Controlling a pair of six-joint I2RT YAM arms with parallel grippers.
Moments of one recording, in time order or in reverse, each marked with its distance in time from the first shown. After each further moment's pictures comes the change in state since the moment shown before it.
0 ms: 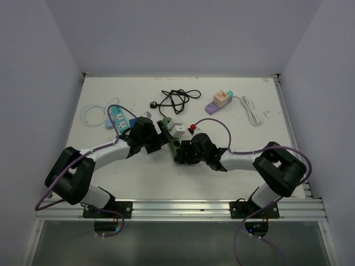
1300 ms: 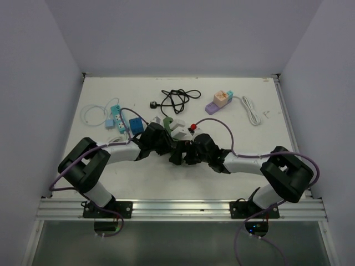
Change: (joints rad) left arm -0.113 0.174 0.000 0.177 -0.060 -0.076; right arm 0.013 -0.063 -0.031 0.047 -0.048 0.027
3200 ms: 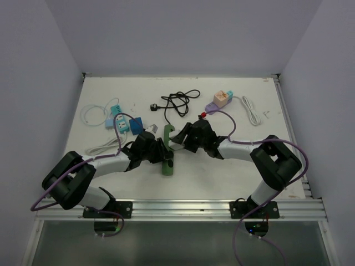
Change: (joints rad) left arm 0.001 -0.199 -0.188 0.001 0.080 0.169; right arm -0.129 0.138 0.196 -0.112 0.082 0.363
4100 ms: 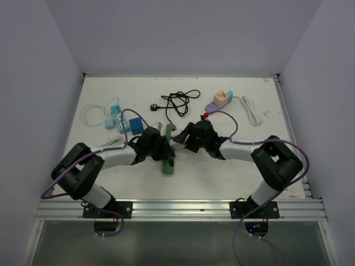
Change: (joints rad) left arm -0.005 0.117 0.118 -0.076 -0.006 0.025; right arm -0.011 -0.012 -0.033 0.039 -0.003 0.015
